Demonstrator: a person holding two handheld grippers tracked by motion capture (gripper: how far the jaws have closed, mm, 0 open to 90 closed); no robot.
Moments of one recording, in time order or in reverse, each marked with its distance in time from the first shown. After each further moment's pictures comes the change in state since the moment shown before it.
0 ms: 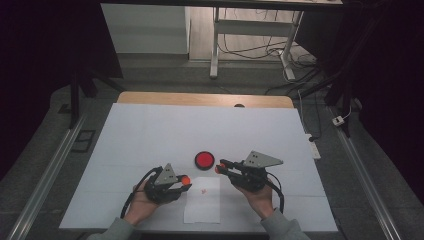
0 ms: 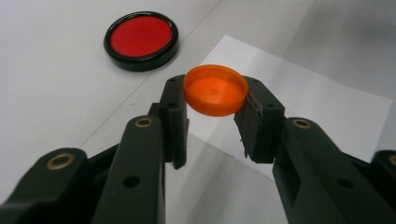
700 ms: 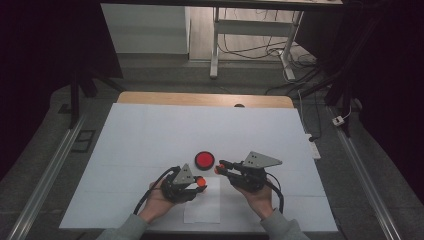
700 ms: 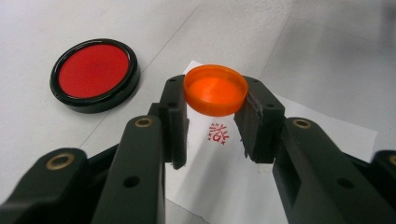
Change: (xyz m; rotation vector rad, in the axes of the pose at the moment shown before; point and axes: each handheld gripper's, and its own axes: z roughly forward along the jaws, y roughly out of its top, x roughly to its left) left arm -0.014 0.022 0.027 0.009 -0.055 0.047; right arm 0.001 -0.001 0.002 0.010 0.003 -0.003
